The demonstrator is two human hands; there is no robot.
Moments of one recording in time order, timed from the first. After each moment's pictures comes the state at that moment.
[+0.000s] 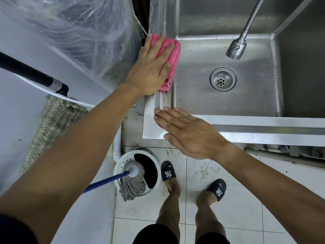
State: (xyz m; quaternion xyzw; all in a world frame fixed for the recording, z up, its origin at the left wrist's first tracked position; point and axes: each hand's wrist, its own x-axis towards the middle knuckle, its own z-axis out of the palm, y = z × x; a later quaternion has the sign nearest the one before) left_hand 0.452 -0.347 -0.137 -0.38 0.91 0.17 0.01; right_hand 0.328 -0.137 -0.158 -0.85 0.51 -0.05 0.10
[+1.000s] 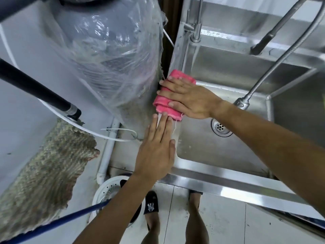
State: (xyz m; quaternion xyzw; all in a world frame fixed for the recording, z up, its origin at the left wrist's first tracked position) left_hand 0.477 -0.232 -0.163 -0.51 0.84 0.18 -0.09; right_hand 0.260 -0.360 -0.129 -0.90 0.43 0.03 0.11
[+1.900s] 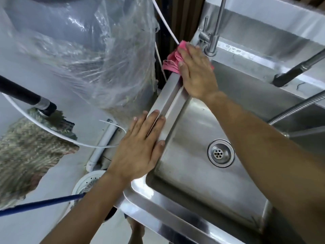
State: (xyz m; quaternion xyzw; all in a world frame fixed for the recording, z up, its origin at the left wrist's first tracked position) left_hand 0.435 -0.285 -0.160 -0.56 0.82 0.10 -0.07; right_hand 0.231 -0.483 -0.152 -0.79 0.58 -0.16 0.14
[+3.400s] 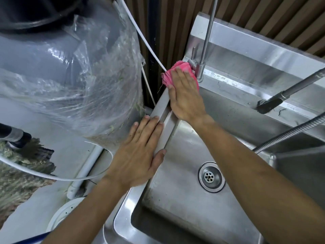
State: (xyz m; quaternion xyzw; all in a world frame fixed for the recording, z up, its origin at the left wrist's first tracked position) left_hand 0.413 -0.344 -0.159 -0.53 0.84 0.08 -0.06; right_hand 0.234 -0.498 -0.158 -0.78 0.59 -0.18 0.12
